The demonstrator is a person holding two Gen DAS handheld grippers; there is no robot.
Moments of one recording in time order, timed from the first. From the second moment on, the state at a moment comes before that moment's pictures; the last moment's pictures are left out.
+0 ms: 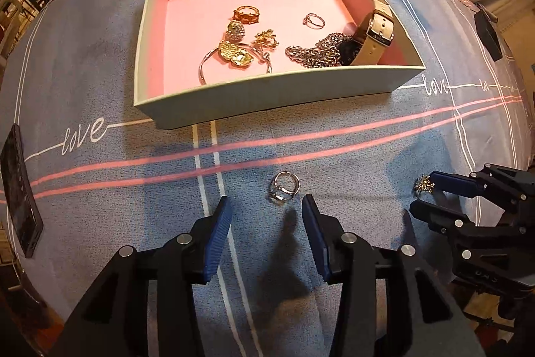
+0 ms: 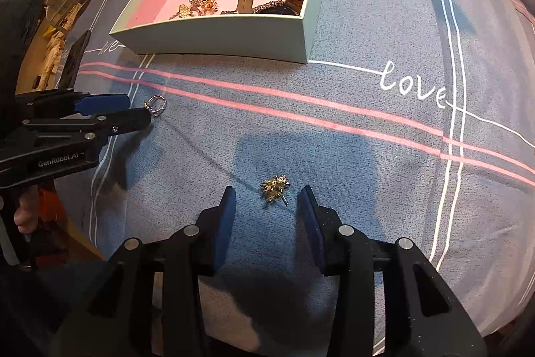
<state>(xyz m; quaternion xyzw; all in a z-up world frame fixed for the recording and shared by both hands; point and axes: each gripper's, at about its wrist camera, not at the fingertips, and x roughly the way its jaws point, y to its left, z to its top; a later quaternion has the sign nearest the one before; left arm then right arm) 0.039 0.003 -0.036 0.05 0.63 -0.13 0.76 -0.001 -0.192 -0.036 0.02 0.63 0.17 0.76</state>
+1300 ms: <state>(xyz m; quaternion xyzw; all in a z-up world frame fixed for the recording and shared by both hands) 0.048 -0.006 -0.049 0.07 0.62 -0.13 0.77 -0.001 -0.164 -0.033 0.01 0.62 0.20 0.76</state>
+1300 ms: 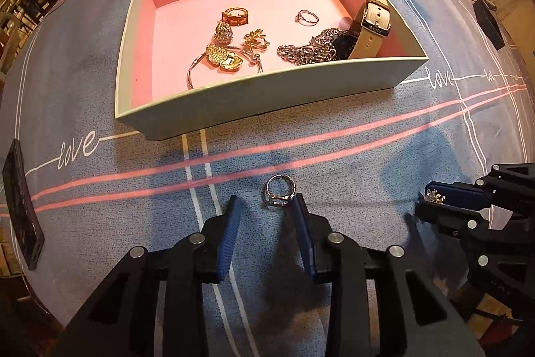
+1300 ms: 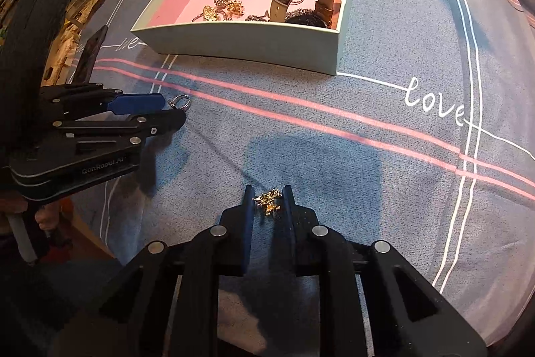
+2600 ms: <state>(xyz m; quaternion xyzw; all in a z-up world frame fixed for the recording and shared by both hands) 0.149 0.011 0.037 -0.02 0.61 -0.06 0.79 0.115 -0.111 0.051 -0.02 0.55 0.22 0.81</state>
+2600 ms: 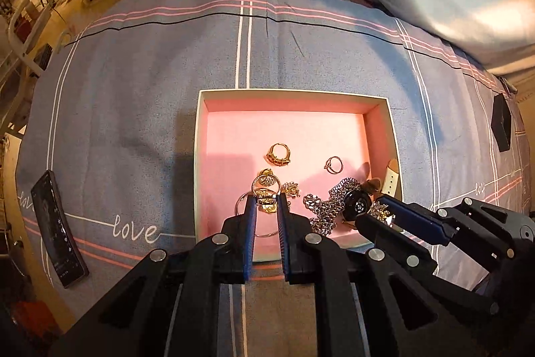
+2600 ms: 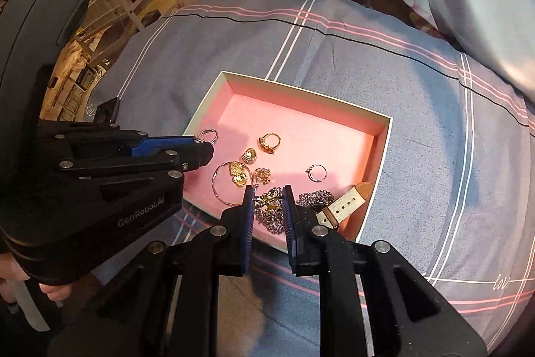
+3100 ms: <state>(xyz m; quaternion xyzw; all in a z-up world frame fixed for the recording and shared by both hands) 0.158 -0.004 0.010 0.01 0.63 -0.06 0.77 0.123 -0.107 0.029 -0.04 0.58 0.21 0.79</state>
